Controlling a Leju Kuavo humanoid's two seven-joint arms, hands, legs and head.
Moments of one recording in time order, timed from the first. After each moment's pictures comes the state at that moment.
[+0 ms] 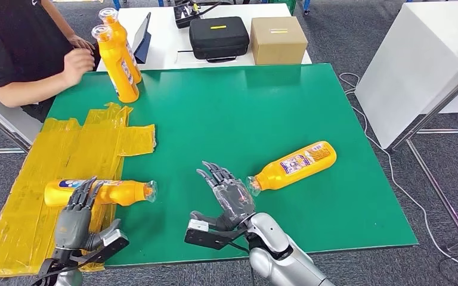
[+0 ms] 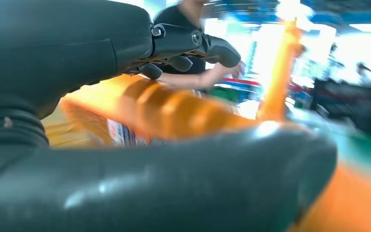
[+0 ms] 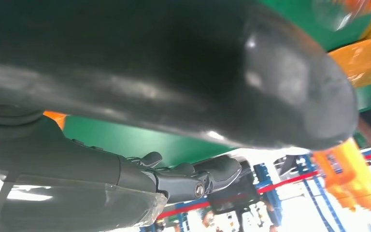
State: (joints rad) left arm -0.20 -0.03 0.21 -0.88 -1.07 0.70 -0.70; right arm -0.25 0.00 0.71 -1.24 0.88 -0.34 -0.04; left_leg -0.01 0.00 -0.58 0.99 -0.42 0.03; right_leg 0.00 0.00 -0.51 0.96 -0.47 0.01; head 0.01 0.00
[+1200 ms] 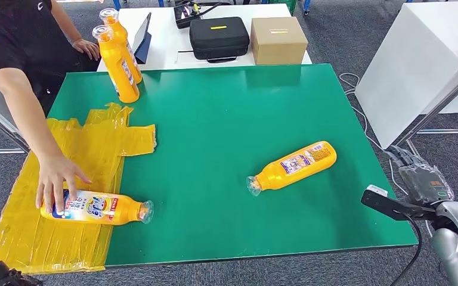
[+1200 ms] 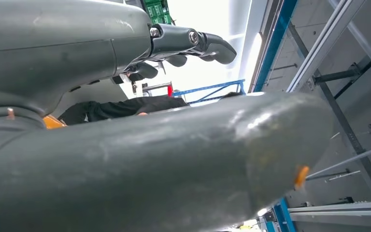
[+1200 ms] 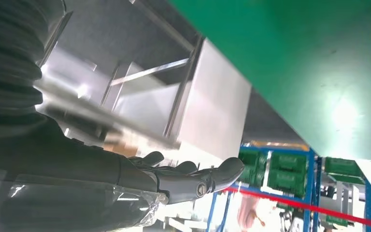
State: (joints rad) left arm 0.14 -0.06 0.14 -1.84 0.01 0.50 -0.70; right arm 0.05 -0.56 -0.21 -1.51 0.95 0.10 -0.18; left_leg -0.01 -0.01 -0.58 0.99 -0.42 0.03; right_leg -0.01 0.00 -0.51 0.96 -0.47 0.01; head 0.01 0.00
